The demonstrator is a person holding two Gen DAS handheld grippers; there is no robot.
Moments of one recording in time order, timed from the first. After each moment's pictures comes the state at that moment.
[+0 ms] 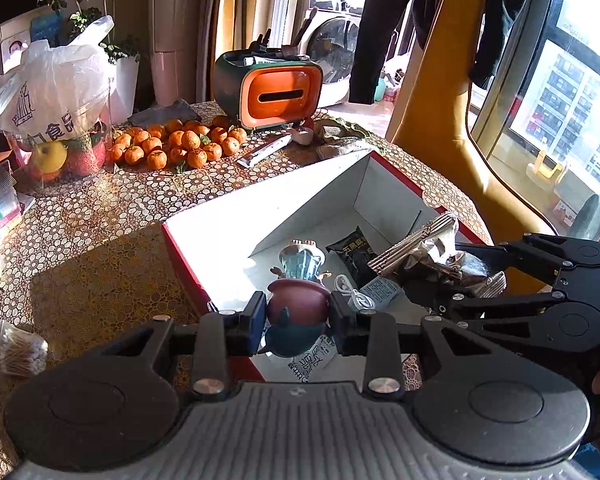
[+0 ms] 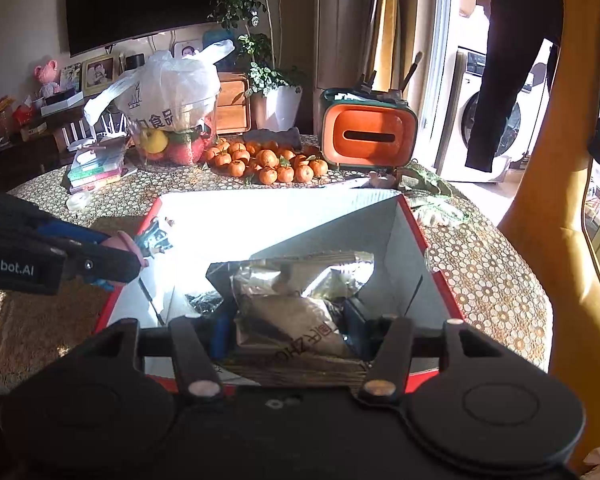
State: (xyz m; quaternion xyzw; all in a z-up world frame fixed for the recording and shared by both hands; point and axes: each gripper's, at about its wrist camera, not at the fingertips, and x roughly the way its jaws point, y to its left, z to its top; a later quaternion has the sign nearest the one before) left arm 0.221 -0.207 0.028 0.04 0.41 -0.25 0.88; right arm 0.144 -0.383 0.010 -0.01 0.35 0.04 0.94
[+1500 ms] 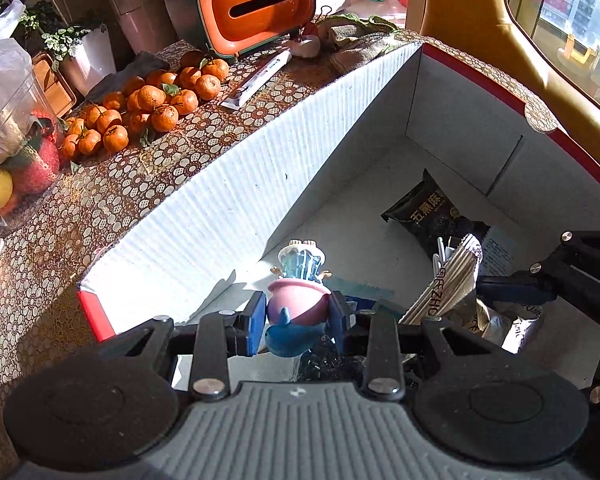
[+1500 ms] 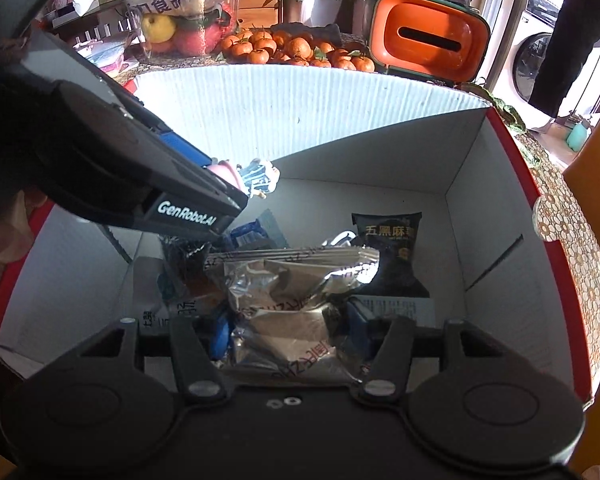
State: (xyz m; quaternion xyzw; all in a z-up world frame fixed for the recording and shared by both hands) left arm 0.321 -0.288 -0.058 0.20 0.48 -0.23 0.82; right arm 0.216 -0.368 -0.069 -0.06 0.48 0.08 0.87
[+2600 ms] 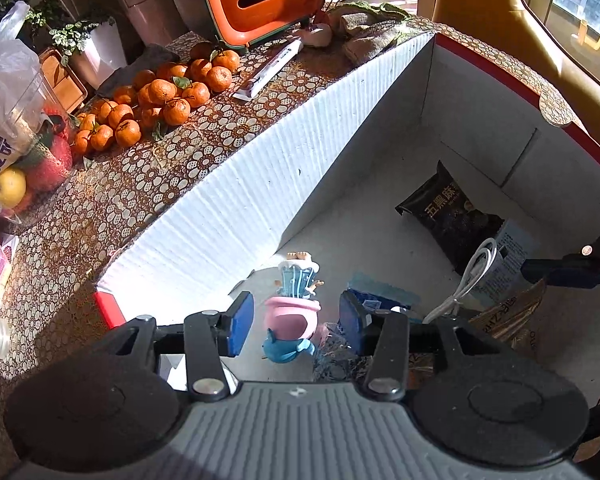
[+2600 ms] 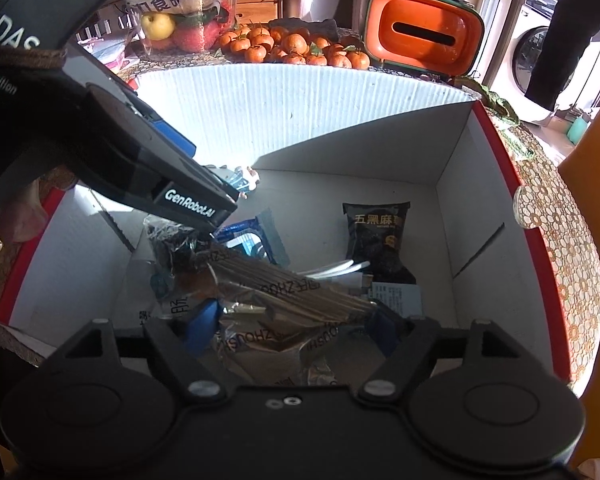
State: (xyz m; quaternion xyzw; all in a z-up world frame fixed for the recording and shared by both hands) left arm 0.323 -0.290 -0.052 0.22 0.50 -0.21 0.81; right arm 0.209 -0.377 -0.059 -0.05 0.49 0.08 0.87
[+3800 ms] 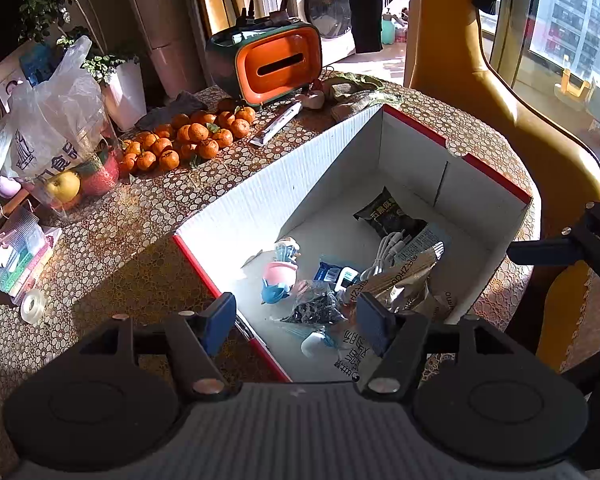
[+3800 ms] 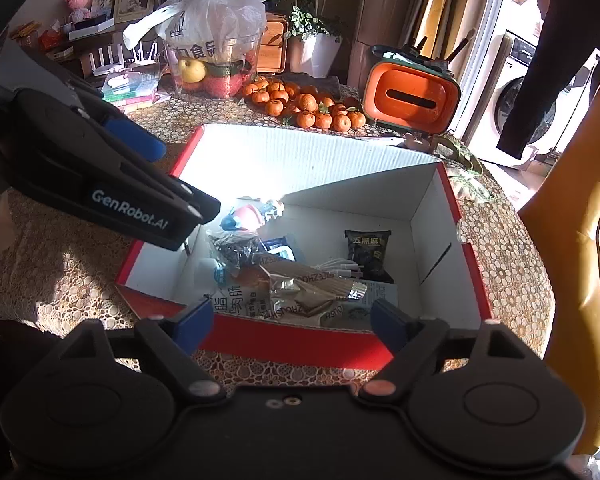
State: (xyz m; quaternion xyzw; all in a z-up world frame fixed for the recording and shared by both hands) left arm 0.223 -0.244 0.033 0.17 0.43 -0.22 0.86; right arm 0.132 -0.356 0.009 -0.08 0.43 0.08 0.90
